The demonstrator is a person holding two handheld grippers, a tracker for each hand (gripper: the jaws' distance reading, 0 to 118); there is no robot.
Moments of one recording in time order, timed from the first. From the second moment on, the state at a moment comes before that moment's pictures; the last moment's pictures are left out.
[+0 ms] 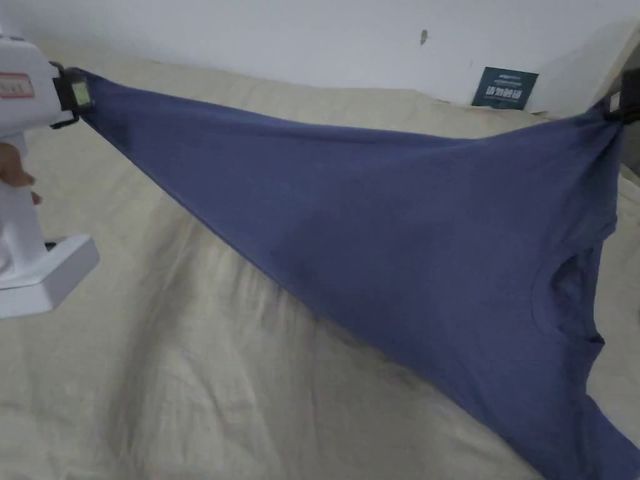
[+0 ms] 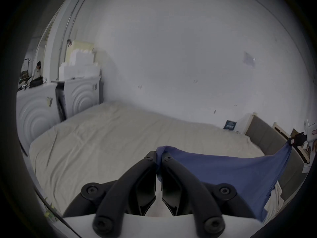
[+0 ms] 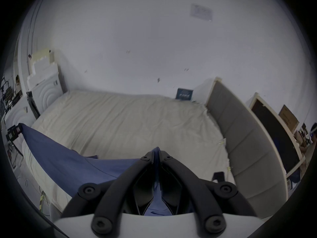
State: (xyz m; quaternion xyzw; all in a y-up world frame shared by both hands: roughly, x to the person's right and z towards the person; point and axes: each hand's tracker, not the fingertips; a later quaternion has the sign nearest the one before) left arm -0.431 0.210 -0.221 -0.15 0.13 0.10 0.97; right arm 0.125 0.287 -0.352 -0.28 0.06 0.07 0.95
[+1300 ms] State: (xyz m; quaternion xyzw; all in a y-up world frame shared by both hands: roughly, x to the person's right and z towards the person) left arm -0.401 0.429 -0.408 -0.05 0.25 -0.08 0.96; right arm 0.104 0.474 -0.479 -0.11 -0.04 0.03 0.99
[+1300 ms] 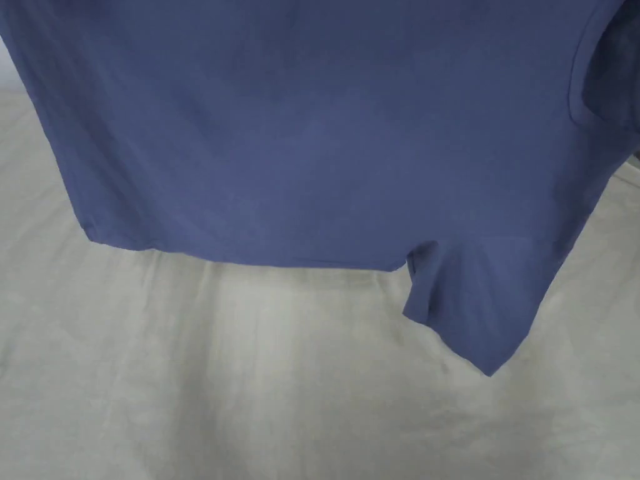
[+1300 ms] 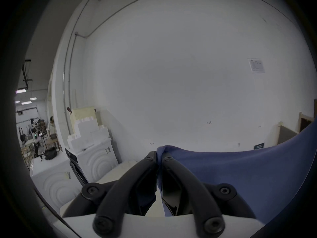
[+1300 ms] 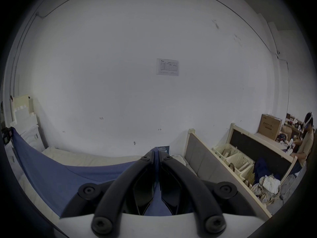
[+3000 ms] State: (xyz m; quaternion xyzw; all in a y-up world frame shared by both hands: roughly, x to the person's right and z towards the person) left arm -0.397 -0.028 -0.440 -0.39 0.18 0.00 0.90; right arm 0.136 -0.002 -0.494 -0.44 -0.05 -0.04 0.89
